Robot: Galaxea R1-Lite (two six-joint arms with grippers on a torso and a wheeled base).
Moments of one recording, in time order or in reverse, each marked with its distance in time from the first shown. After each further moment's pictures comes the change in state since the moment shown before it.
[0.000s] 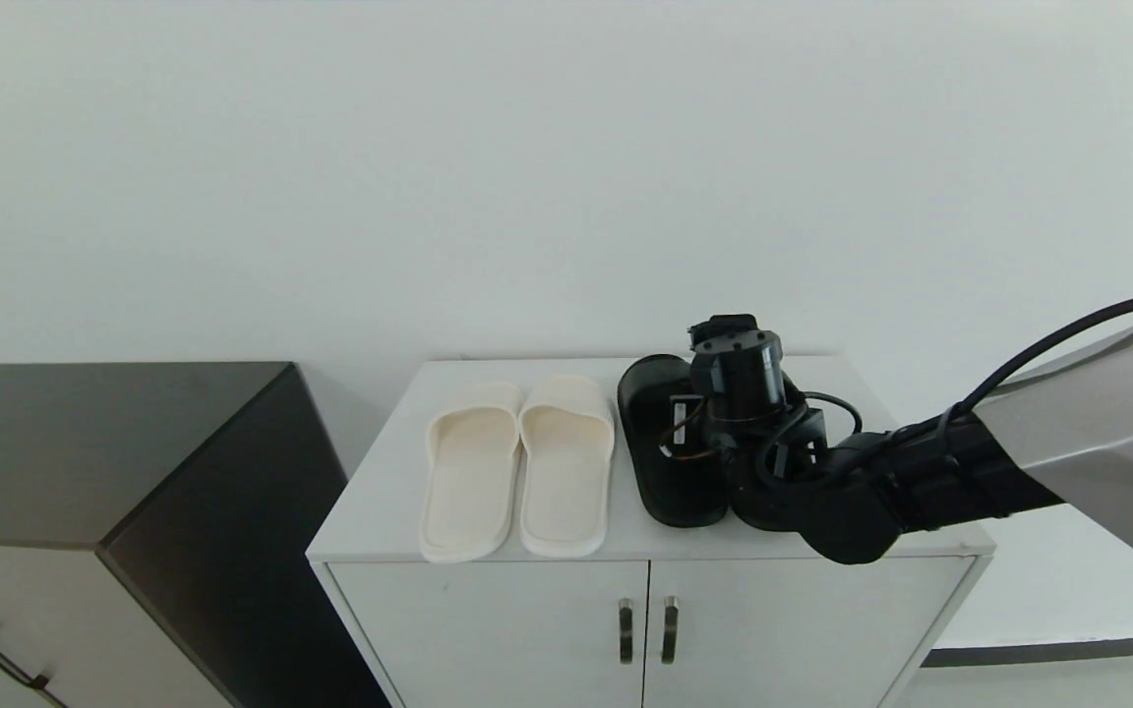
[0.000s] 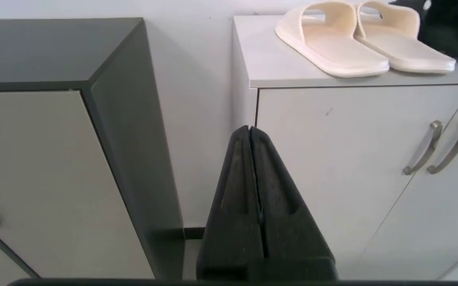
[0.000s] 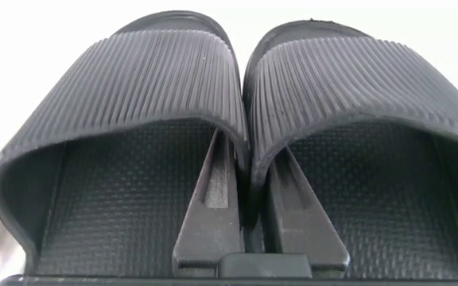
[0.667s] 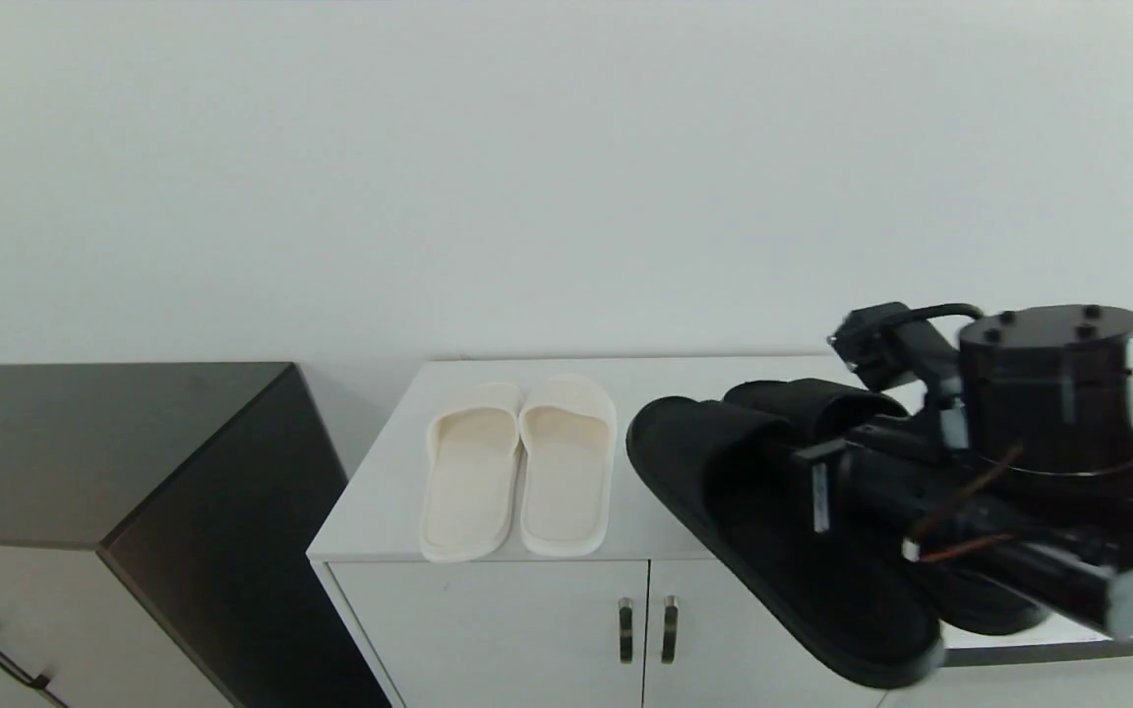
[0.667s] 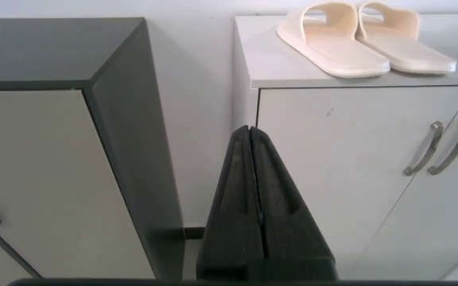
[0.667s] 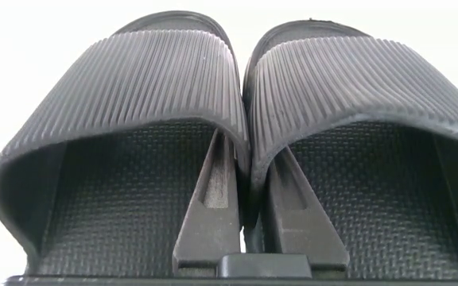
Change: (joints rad) left arm 0.000 0.000 0.000 0.000 0.004 -0.003; right arm 0.089 -0.614 0.469 0.201 0.353 -0.056
